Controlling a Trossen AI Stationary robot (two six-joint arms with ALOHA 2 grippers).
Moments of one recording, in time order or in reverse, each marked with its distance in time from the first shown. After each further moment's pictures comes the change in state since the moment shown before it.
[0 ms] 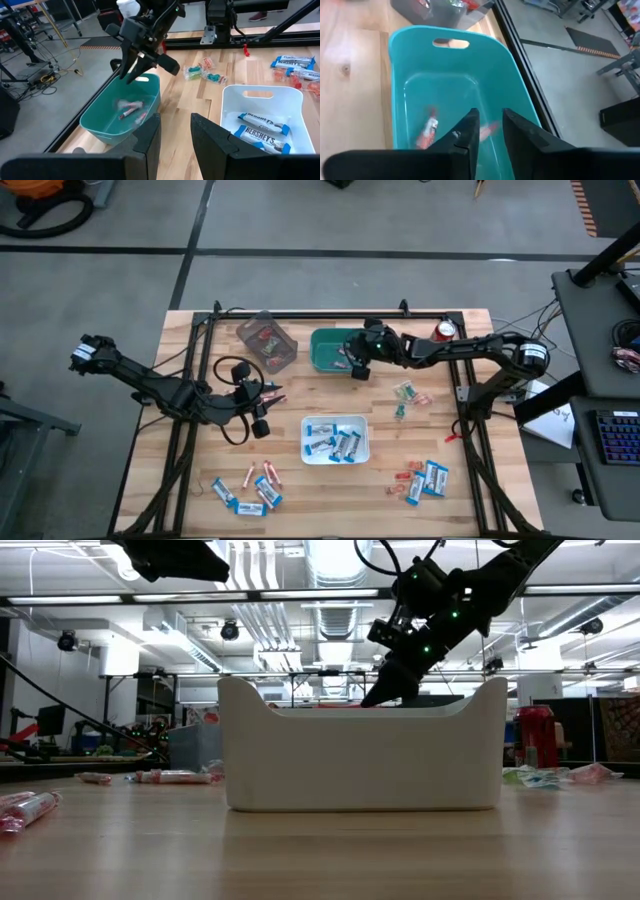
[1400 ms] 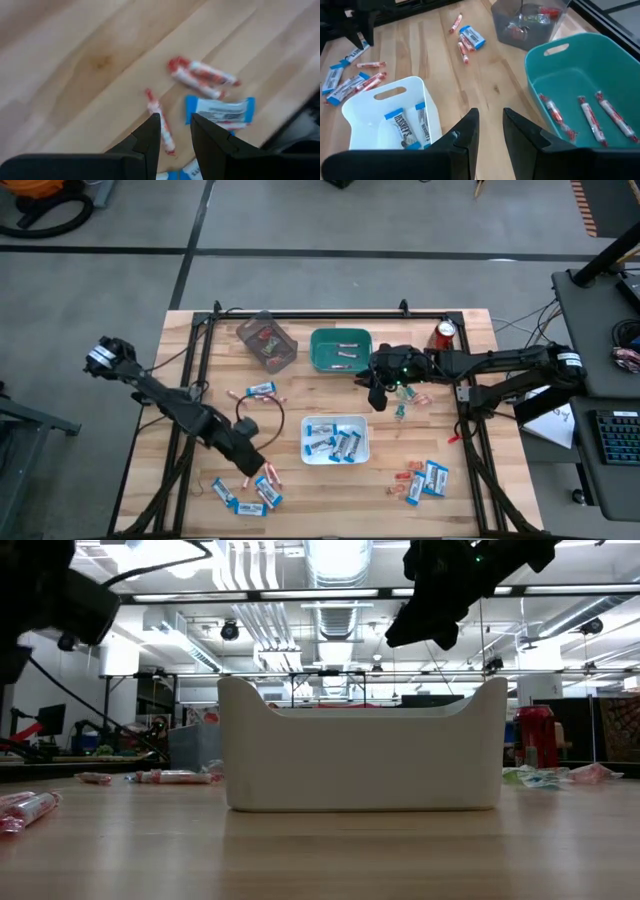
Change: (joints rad) left arm -0.177 0.268 0.005 -0.450 0.797 -1.358; right arm 0.255 -0.316 0.000 -0.323 -0.156 0.608
